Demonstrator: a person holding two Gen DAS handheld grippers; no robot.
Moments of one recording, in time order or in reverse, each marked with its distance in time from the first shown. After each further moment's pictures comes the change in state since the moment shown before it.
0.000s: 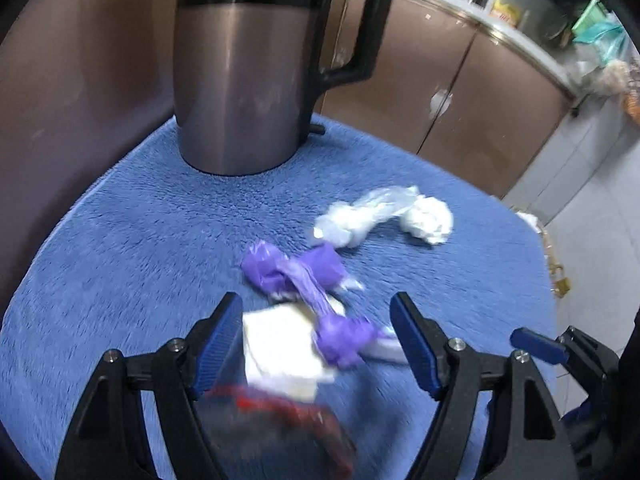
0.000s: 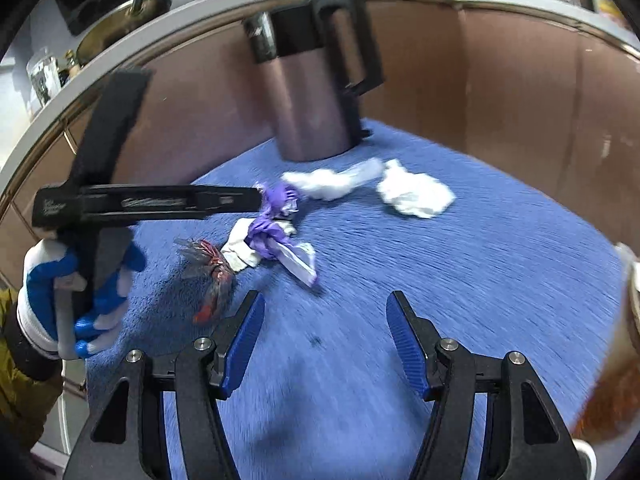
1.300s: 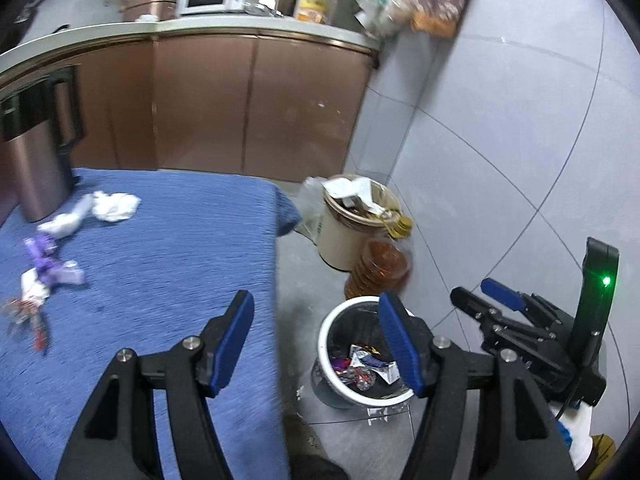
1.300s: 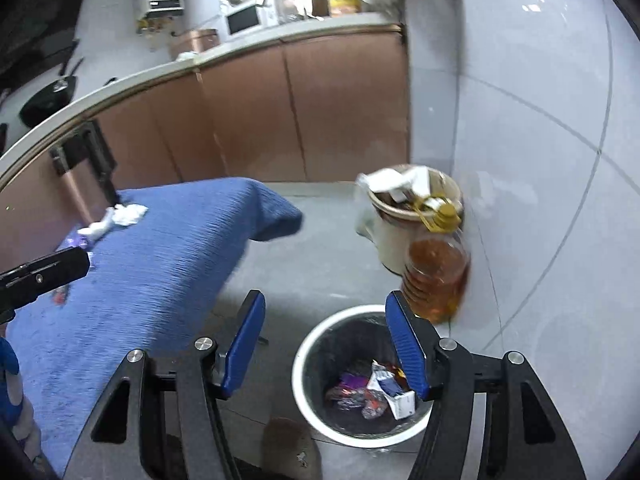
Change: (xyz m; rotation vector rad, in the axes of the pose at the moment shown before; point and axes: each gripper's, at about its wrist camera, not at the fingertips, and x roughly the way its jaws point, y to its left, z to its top) left arm -0.145 -0.278 -0.150 0.316 -0.162 -0.333; right arm -0.278 -0.115 -0.193 0.442 -0.231 -0.629
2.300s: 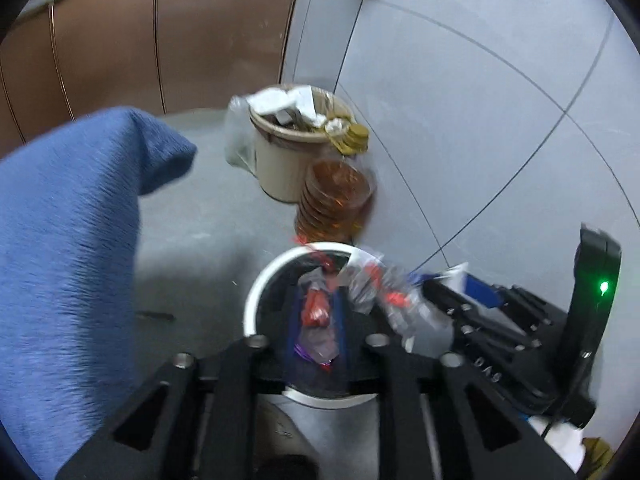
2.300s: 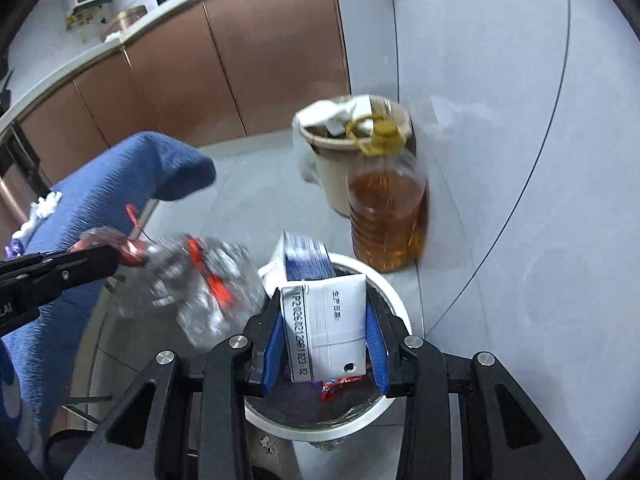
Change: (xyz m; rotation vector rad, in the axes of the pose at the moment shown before) left arm 0.189 -0.087 -0.012 0.140 0.329 -0.141; right arm 0.094 -0.097 -0.052 0.160 0.184 -0.117
